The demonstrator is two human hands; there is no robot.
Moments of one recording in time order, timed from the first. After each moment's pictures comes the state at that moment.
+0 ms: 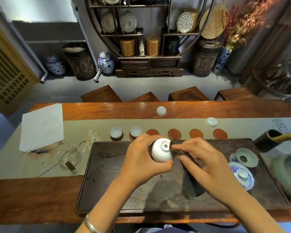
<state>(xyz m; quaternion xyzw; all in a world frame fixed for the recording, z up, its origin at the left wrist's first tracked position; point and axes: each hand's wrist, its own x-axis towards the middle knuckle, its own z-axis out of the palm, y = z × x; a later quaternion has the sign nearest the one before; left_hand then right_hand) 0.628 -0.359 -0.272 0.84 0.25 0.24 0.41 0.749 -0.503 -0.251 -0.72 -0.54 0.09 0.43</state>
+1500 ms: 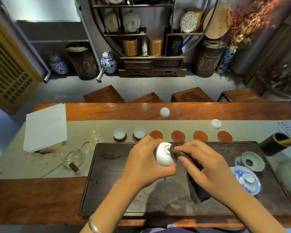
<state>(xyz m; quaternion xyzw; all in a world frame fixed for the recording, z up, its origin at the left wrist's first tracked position) 0.628 -0.348 -0.280 0.88 0.26 0.20 0.34 0.751 -0.487 -0.259 -0.72 -0.58 0.04 0.37</state>
